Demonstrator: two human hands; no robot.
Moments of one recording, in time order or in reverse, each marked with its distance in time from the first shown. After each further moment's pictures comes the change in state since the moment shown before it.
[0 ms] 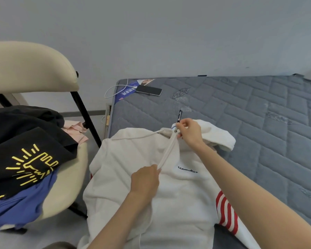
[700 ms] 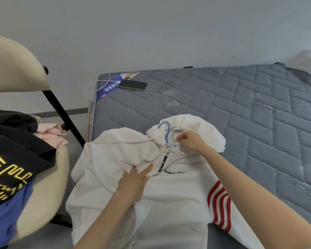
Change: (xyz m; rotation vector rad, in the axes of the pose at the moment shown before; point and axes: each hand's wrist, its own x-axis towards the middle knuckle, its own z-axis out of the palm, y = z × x) left_hand 0.037 -0.022 0.032 0.086 -0.292 0.033; right_hand 0.012 0.048 -0.036 -0.551 -0.349 0.099
